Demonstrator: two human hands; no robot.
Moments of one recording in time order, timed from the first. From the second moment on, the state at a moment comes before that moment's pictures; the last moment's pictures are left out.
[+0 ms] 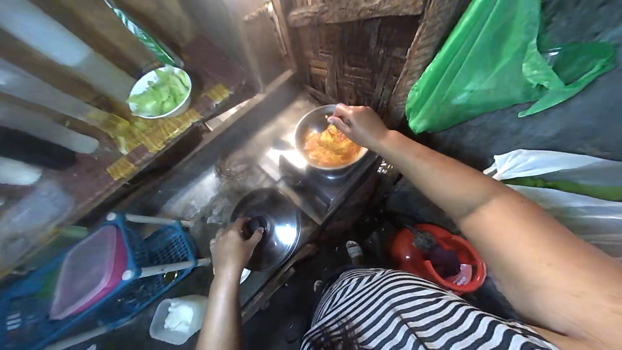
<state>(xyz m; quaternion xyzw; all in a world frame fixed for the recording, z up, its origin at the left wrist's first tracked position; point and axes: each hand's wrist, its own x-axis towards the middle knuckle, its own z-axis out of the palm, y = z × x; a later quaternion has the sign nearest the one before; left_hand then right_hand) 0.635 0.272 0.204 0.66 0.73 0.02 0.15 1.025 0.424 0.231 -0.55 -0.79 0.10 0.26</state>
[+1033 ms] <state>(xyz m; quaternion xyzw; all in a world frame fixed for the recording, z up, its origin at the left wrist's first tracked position) 0.885 0.498 0.221 0.84 0.52 -0.16 0.04 1.120 0.380 0.174 -0.53 -0.51 0.28 0.61</state>
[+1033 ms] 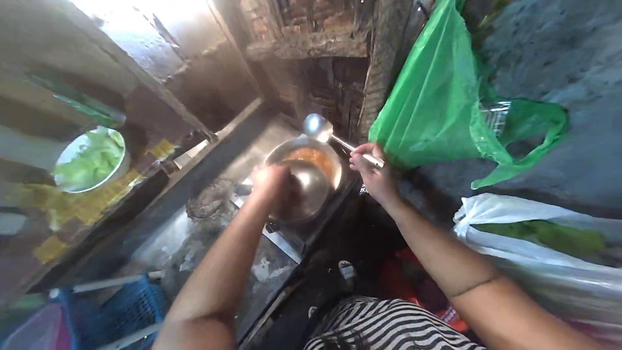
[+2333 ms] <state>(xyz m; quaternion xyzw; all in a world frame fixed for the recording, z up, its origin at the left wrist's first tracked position) 0.900 0.520 0.222 0.82 0.54 -0.20 0.01 1.144 0.291 0.202 -0.64 -0.51 0.17 0.54</state>
